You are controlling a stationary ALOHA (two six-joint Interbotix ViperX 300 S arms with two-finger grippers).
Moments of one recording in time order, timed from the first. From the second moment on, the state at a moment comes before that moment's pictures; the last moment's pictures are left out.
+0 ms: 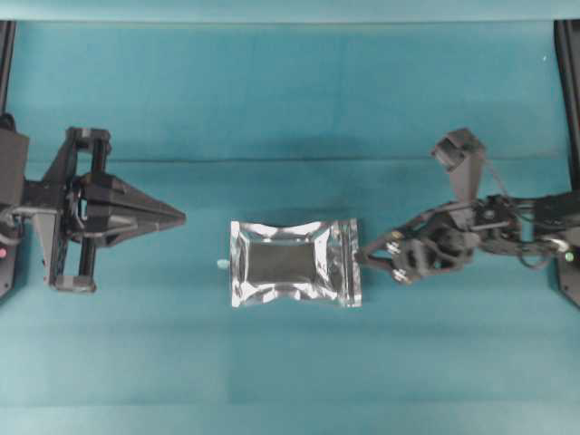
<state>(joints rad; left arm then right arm) -0.03 -0.63 1.01 0.02 -0.27 0.01 0.04 -0.16 1.01 0.39 -0.20 0.84</state>
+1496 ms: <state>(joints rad) -0.01 -0.64 1.01 0.02 -0.25 0.01 0.06 0.15 0.93 0.39 -0.42 1.00</state>
